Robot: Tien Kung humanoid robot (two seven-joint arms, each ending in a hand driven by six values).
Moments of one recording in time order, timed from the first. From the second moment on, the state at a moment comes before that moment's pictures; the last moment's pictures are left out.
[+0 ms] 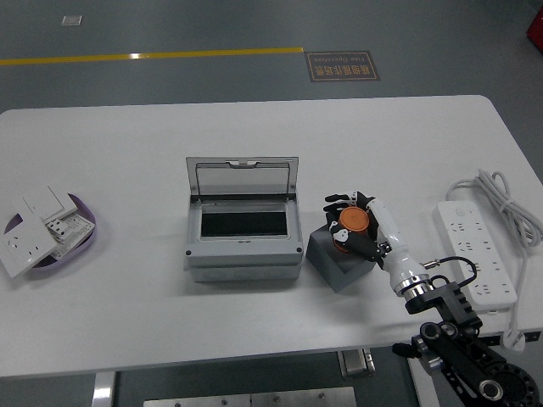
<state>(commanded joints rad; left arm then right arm) 0.02 0.10 -1.46 -0.18 1.31 -0.09 0.24 0.04 -0.17 1.05 1.34 -1.30 -0.24 0.32</state>
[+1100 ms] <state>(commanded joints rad) 0.02 0.10 -1.47 -0.18 1.33 -0.09 0.24 0.32 -0.10 0.85 1.39 -1.60 -0.20 0.11</state>
